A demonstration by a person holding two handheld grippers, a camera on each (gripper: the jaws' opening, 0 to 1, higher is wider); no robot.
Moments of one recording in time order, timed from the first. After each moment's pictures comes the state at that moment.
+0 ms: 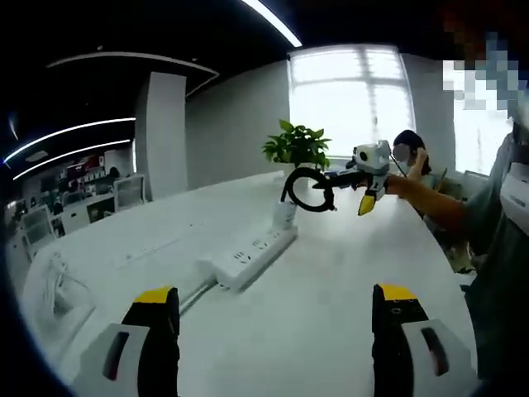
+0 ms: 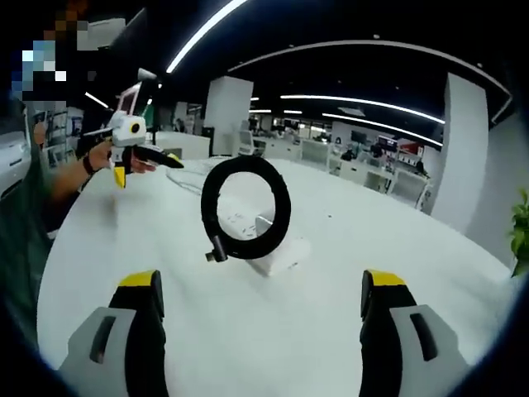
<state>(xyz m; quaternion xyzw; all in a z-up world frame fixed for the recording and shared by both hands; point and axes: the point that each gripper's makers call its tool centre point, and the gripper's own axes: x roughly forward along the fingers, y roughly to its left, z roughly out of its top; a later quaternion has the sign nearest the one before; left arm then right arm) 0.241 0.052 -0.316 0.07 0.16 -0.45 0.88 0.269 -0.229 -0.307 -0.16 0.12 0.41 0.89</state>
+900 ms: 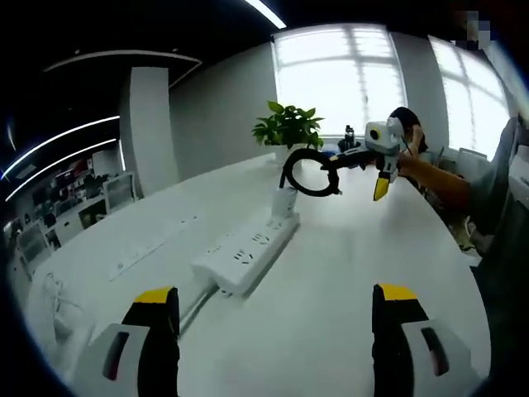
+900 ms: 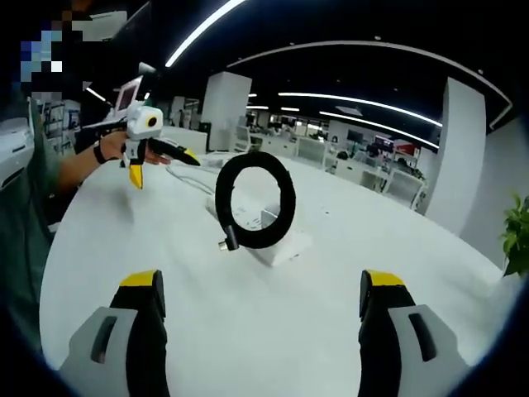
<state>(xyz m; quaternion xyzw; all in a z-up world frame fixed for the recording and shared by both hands) 0.264 0.032 -0.324 0.12 0.18 -0.46 0.86 0.255 -0.236 -0.308 -0.18 0.12 0.40 0.89</state>
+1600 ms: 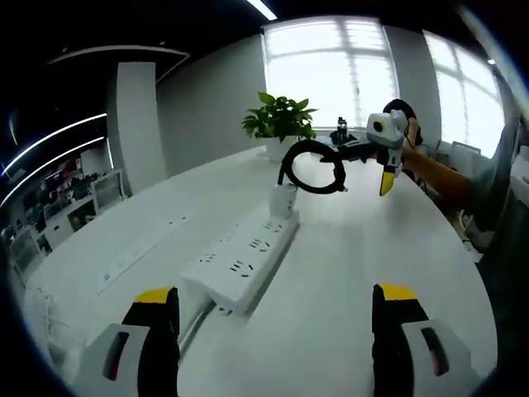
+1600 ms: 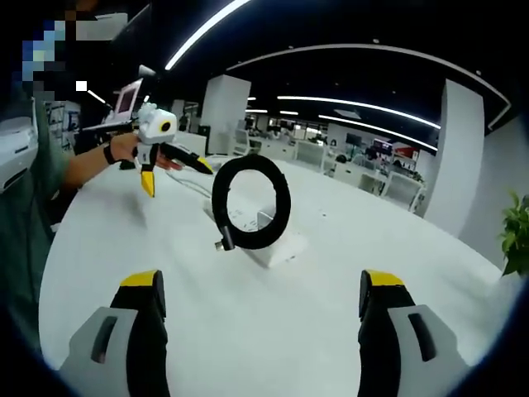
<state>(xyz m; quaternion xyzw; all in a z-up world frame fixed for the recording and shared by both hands) 0.284 0.010 -0.332 0.13 0.20 -0.48 0.84 0.255 -0.241 -0.305 -0.17 0.11 0.40 0.89</state>
